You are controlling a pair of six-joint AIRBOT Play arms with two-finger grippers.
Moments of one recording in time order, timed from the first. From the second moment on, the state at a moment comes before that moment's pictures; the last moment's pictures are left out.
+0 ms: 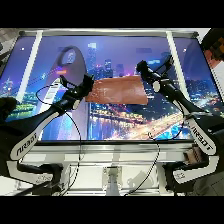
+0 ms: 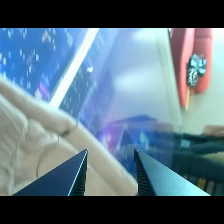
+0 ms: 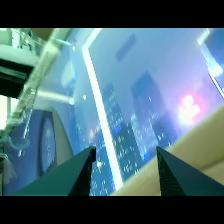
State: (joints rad) left arm -0.35 -1.60 0.97 1.66 0.32 -2.99; right arm 0.23 -1.62 1.22 -1.45 0.05 2.45
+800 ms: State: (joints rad) left arm -0.19 -1.27 0.98 2.09 0.49 -2.99; right arm -0.22 -1.70 1.41 -0.66 1.06 1.34
